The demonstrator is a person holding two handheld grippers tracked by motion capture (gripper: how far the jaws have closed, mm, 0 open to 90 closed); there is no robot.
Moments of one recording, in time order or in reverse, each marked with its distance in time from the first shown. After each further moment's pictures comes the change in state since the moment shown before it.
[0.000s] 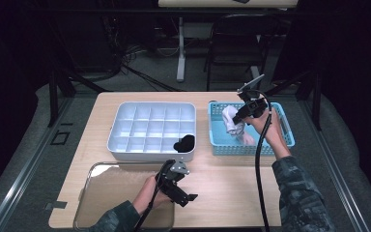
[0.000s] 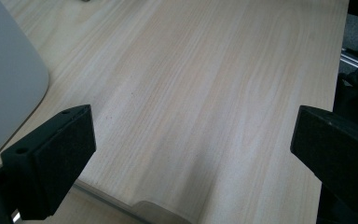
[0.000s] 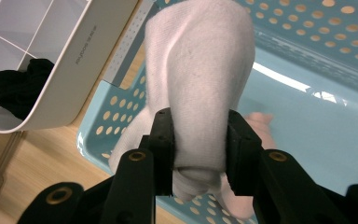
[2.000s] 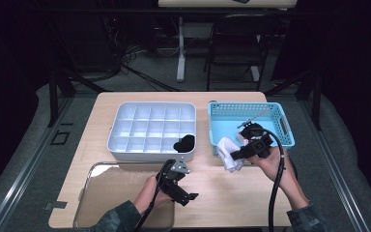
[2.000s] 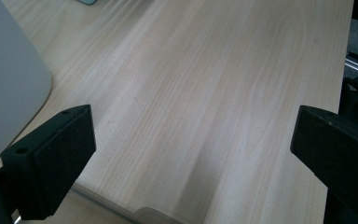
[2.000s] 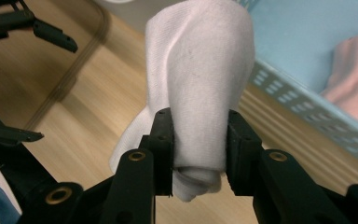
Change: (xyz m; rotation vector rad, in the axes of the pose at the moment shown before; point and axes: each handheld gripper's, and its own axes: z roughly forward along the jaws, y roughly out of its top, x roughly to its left) left arm 0.000 0.001 0.003 -0.013 0.005 -0.004; right arm 0.068 -0.112 -0.020 -0.025 0.104 -0.171
